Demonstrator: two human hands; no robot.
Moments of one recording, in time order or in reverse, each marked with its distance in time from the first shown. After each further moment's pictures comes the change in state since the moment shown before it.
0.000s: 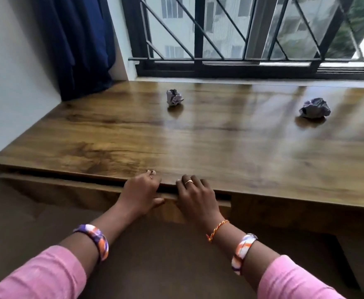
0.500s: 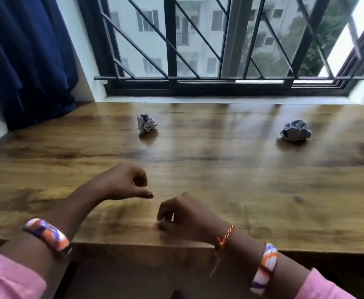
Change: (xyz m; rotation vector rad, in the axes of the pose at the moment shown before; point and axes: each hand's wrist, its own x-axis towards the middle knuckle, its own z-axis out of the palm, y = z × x) left_hand 0.141 -0.026 -0.055 -0.480 -0.355 0.004; right_hand 0.068 0.082 -0.032 0.560 -0.400 -0.027
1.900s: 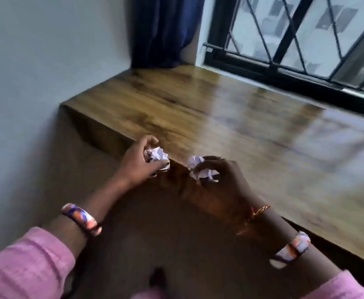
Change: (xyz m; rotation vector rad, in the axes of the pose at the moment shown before) left_hand -0.166 -0.101 0.081 -0.780 0.744 -0.254; right_hand 0.002 -0.100 0.048 0.273 0.134 -0.153
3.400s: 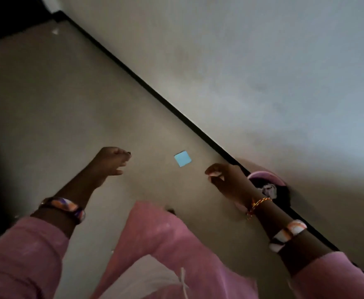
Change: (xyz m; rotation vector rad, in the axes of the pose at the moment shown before) left_hand -0.663 -0.085 -0.067 -0.566 1.668 -1.255; right_hand -0.229 -0.243 0.392 -0.194 -1.490 -1.092
